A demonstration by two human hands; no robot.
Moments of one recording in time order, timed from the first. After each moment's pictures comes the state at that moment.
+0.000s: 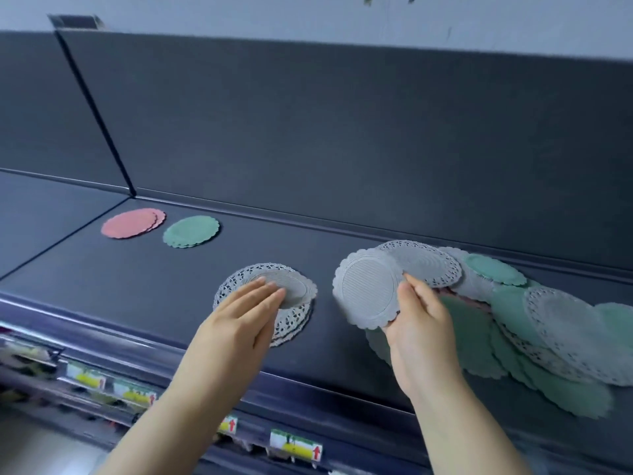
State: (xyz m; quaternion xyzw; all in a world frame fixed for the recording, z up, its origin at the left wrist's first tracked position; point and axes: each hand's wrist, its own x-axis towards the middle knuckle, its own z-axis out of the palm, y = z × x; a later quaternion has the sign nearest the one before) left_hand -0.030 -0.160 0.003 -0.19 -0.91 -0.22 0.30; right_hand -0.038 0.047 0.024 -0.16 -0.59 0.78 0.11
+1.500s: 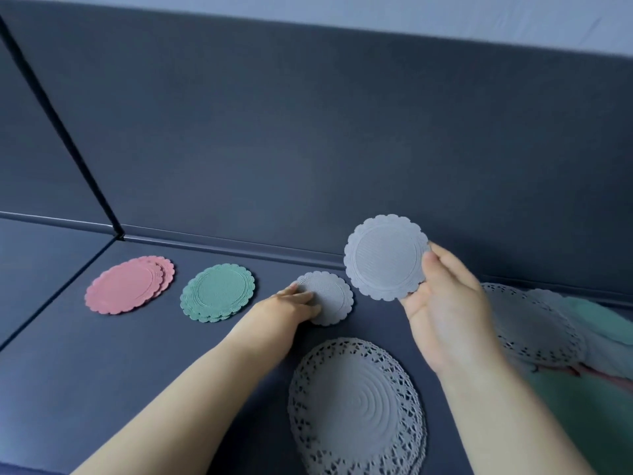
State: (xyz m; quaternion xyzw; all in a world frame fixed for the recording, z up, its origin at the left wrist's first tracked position) left_hand -0.241 -0.258 -0.011 -0.34 -0.93 -0.15 0.03; right_hand -0.186 -0.072 0.061 -0.14 -0.49 0.85 0.15
